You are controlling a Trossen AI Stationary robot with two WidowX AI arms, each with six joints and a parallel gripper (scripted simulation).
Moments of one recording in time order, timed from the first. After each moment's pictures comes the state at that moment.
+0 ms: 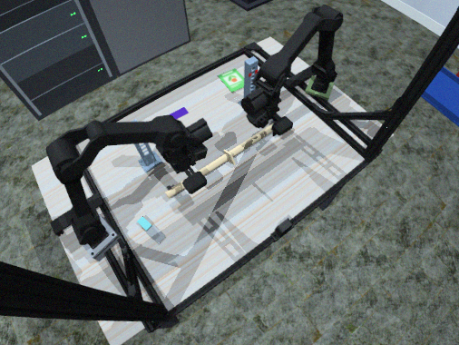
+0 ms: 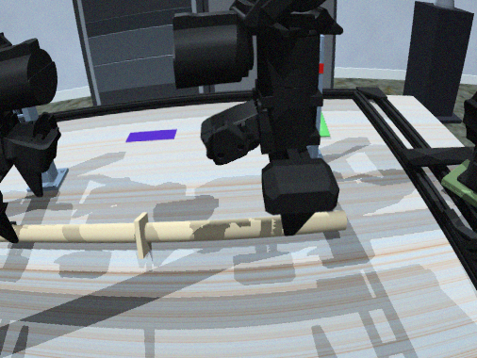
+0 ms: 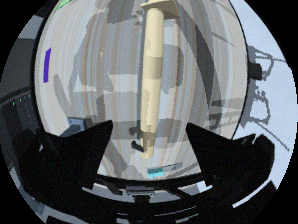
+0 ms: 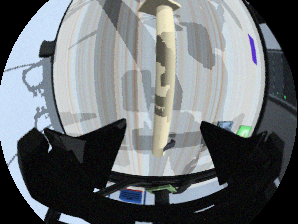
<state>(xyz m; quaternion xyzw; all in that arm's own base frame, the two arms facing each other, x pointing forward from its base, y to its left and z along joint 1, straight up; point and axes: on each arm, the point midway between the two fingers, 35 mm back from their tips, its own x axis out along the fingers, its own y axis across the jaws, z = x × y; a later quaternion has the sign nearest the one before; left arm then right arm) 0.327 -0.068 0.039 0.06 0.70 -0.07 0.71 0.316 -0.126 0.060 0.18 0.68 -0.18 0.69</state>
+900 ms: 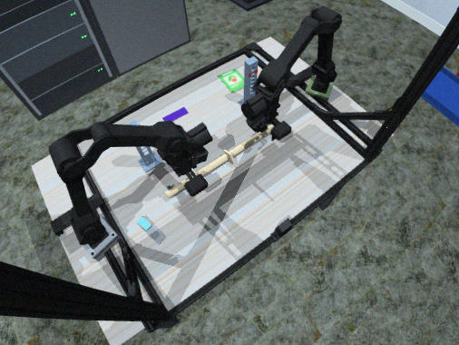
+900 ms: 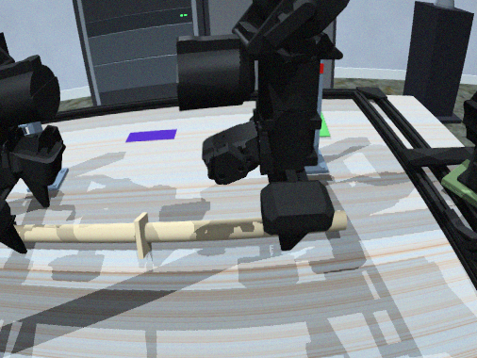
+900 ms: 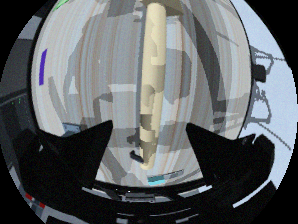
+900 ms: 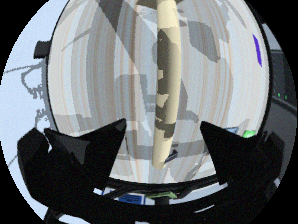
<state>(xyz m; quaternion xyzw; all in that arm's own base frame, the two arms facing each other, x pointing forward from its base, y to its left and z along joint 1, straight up) 0.329 -0.069 0.019 0.06 0.69 -0.07 0.72 0.318 -0.127 0.036 0.17 0.68 -0.18 0.69</state>
